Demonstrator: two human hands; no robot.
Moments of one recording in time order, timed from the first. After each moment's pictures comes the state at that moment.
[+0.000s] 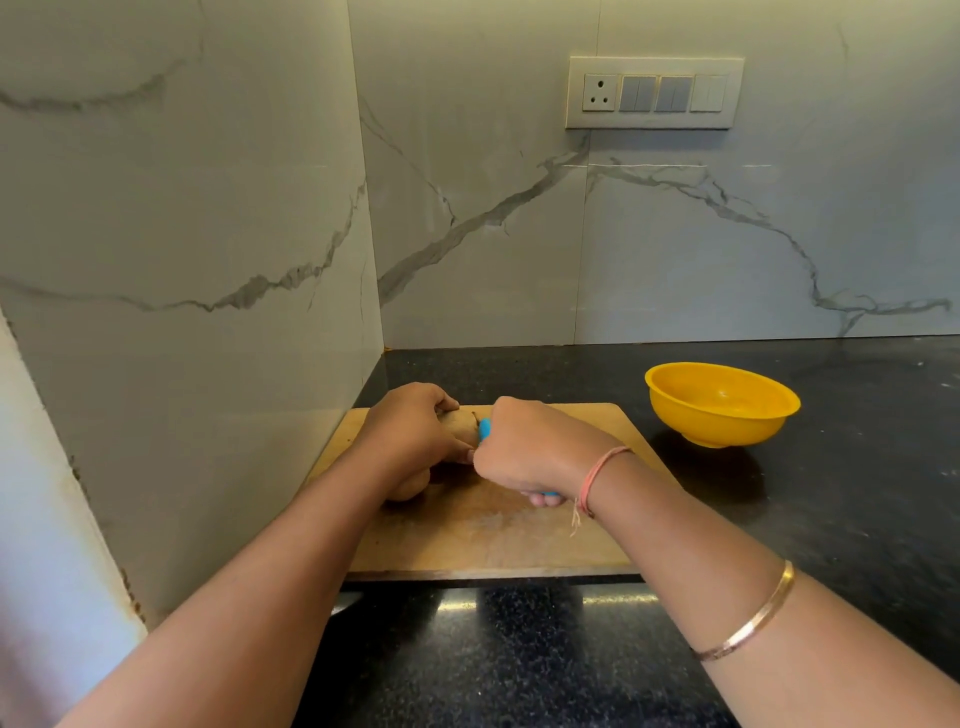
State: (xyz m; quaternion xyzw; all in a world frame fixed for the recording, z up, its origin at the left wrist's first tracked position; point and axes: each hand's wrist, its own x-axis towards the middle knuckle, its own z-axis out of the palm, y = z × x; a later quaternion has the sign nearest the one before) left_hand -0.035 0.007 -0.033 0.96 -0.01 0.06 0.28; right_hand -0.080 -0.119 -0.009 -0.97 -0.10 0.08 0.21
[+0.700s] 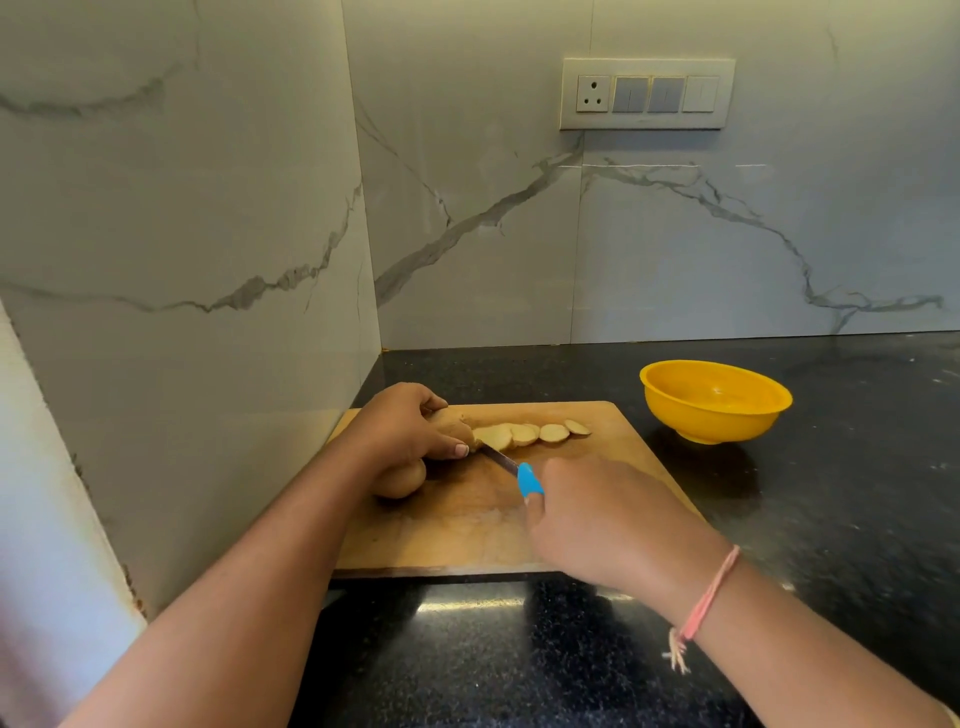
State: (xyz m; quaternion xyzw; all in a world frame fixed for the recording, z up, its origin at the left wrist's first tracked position) left_hand -0.032 0.017 -0.031 0.95 -0.01 0.02 0.31; right_hand -0.122 -0.153 -0.032 -0.99 -0.11 0.00 0.06
